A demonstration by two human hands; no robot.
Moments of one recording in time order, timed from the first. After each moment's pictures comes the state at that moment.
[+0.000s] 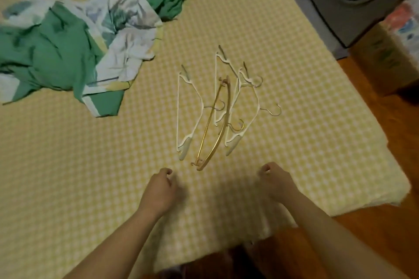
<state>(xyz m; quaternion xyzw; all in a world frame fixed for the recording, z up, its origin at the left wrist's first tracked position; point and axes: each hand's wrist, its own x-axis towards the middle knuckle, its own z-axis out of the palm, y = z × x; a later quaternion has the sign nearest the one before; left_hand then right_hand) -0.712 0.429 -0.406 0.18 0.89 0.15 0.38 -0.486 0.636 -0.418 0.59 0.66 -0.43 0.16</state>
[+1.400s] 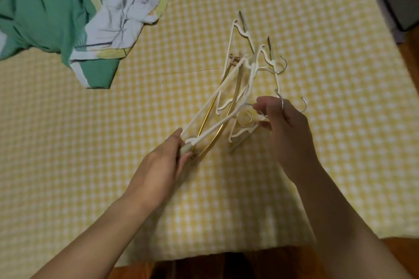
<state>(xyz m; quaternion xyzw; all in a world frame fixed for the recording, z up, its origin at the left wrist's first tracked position) -0.711 0.488 -0.397 0.40 0.86 0.22 0.22 -0.576 0.709 -0.381 0.44 0.64 -0.60 -0.18</state>
